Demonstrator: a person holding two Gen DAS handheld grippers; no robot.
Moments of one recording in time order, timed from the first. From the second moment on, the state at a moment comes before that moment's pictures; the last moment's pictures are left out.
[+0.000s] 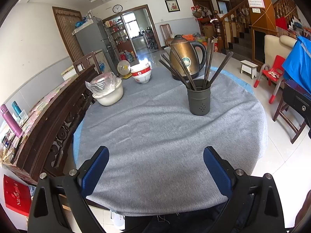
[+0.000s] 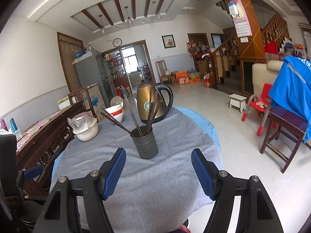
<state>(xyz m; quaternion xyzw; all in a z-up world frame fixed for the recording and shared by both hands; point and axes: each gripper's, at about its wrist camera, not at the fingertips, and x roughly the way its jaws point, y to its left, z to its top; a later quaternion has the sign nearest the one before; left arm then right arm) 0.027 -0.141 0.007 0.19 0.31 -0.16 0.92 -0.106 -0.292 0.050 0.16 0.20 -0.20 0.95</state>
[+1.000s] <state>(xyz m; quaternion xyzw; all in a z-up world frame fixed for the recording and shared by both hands) 0.147 -0.132 0.017 0.13 0.35 -0.10 0.92 0.022 -0.295 0.042 0.13 0.27 -0.17 0.94</state>
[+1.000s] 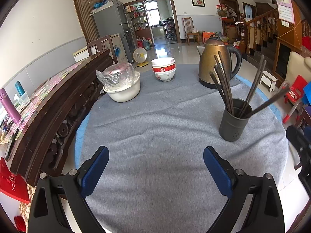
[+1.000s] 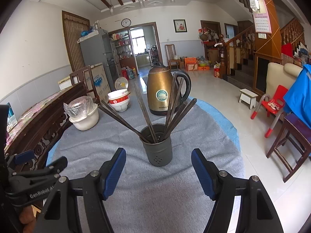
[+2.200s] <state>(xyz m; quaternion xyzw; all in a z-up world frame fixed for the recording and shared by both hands) 0.158 -0.130 0.062 0.07 0.32 -0.12 0.94 0.025 -0.280 0.088 0.08 0.26 -0.19 0.94</state>
